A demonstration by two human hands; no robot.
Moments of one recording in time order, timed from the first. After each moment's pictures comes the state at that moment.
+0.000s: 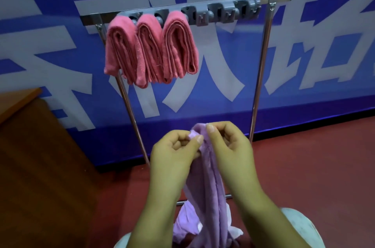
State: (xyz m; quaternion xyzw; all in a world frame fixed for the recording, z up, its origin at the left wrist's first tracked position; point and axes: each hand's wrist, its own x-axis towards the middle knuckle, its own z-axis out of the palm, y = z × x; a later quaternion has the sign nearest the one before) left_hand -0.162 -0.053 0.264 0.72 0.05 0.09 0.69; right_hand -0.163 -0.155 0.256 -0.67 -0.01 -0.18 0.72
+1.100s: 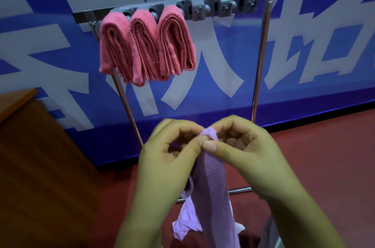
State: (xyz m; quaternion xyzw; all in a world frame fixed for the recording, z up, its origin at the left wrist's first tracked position) left_hand -0.187 -0.045 0.296 0.78 -0.14 0.18 0.59; right_hand -0.180 -0.188 0.279 -0.65 -0.16 -0.05 0.74
